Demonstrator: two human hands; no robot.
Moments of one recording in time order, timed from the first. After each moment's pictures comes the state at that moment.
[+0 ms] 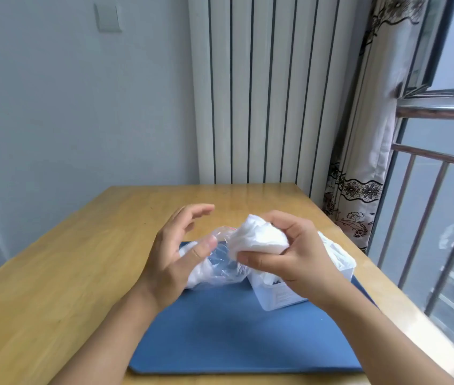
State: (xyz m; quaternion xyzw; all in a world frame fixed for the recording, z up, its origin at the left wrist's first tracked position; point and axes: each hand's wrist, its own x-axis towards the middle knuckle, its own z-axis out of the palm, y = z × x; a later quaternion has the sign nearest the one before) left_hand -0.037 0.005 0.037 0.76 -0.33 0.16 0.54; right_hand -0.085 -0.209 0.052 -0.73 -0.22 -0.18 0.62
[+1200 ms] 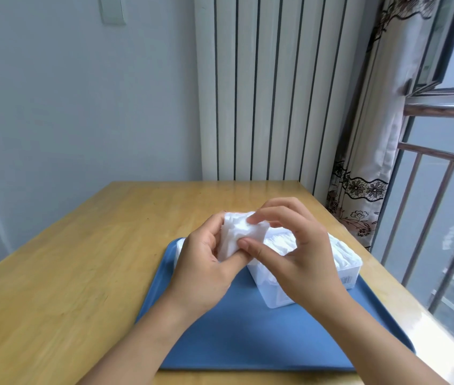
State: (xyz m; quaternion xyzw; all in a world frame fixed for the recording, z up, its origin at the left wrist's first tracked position) left_hand -0.061 -0.037 0.035 0.68 -0.29 0.08 0.67; right_hand -0.082 -0.199 0.041 -0.76 -0.23 -0.40 0.45
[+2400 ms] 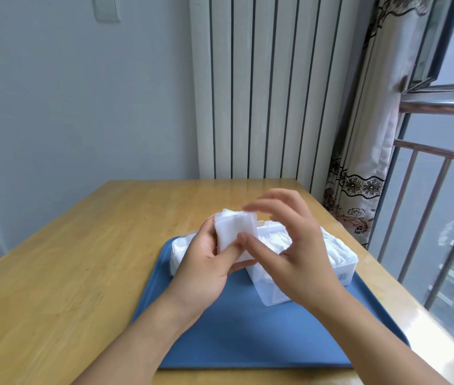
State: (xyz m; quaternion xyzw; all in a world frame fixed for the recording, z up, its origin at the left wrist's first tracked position) left_hand -0.061 -0.047 0.031 0.61 -0.24 -0.03 0.76; right_hand -0.084 -0.197 0.042 -0.80 -0.20 -0.39 0.42
